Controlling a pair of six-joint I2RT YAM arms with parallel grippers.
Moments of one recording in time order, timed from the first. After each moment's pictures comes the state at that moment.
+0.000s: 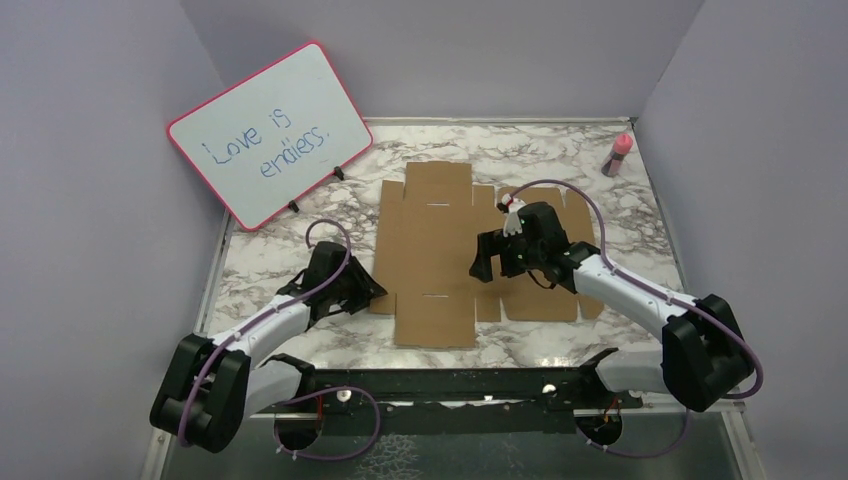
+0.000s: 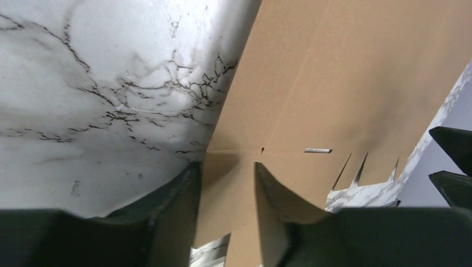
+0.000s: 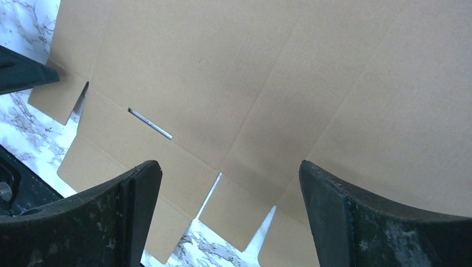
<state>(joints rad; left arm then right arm) -0.36 1.11 0.37 -0.11 0.22 -0.95 0.52 1.29 0.72 -0.20 -0.23 0.27</state>
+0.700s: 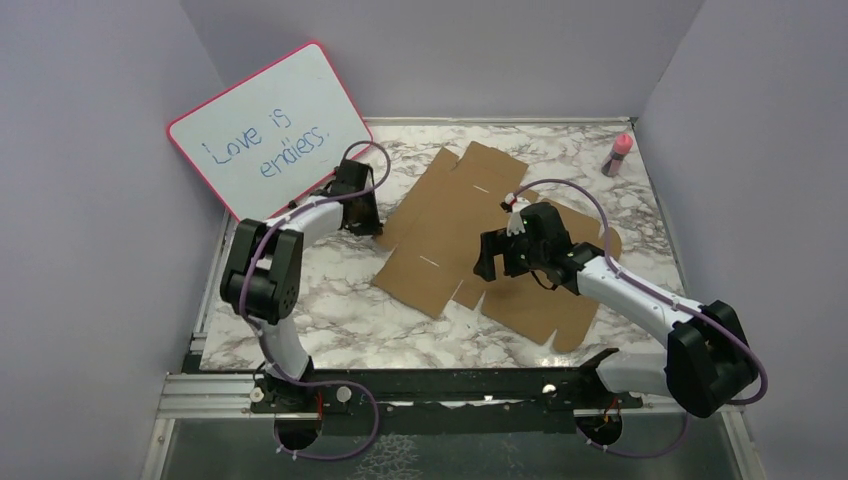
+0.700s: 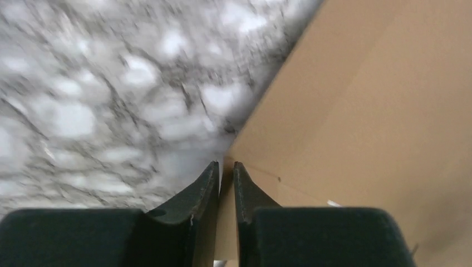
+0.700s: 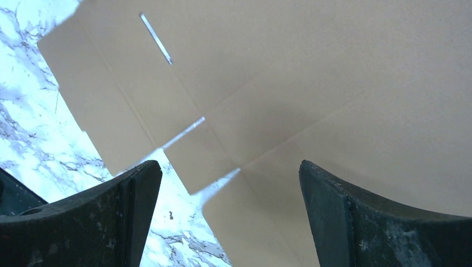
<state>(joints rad) -0.29 1.74 1.06 -0.30 0.14 -0.47 0.52 1.26 0.72 -0.23 -0.18 0.25</state>
